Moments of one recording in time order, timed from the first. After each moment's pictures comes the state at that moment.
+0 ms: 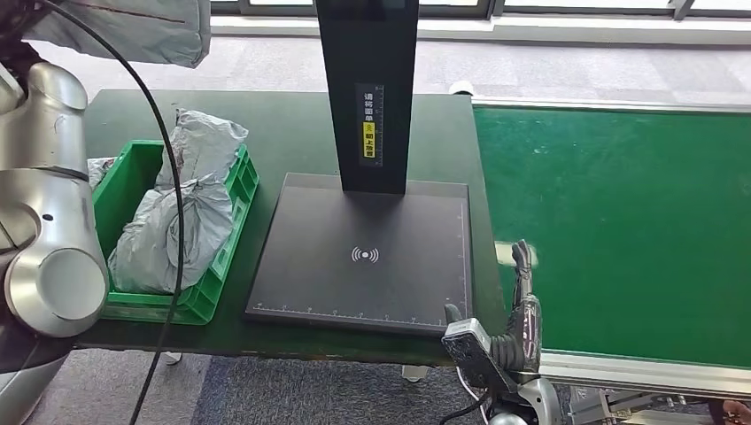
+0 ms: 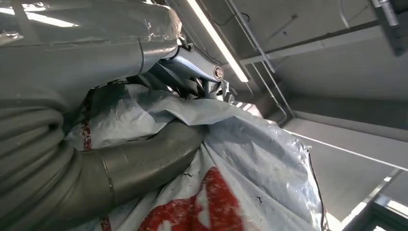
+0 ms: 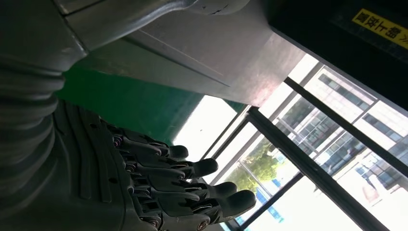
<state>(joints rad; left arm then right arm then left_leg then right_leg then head) -1.23 0.12 0.32 -0.76 -1.42 0.69 0.07 0.09 0.28 0.10 -1.39 0.83 -0.40 -0.44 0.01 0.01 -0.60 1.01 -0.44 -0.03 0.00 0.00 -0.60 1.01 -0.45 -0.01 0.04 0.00</state>
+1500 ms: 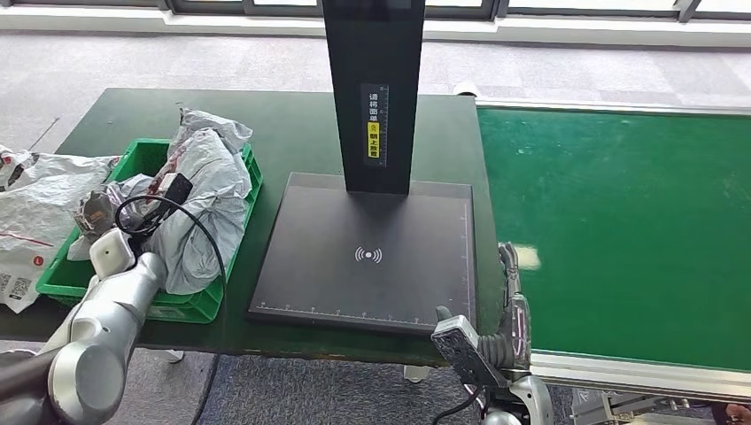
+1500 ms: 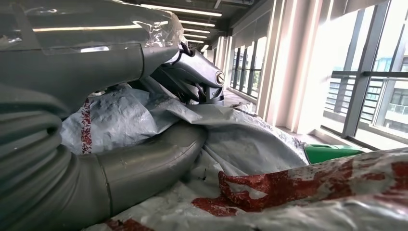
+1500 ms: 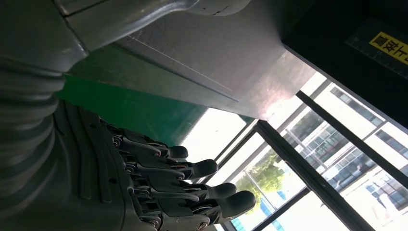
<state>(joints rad) -0.76 0.17 0.41 -0.39 -1.55 0.69 0.25 0.09 0.28 0.10 -1.35 0.87 -0.37 -0.41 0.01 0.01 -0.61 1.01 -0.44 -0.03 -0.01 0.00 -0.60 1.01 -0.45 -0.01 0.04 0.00</state>
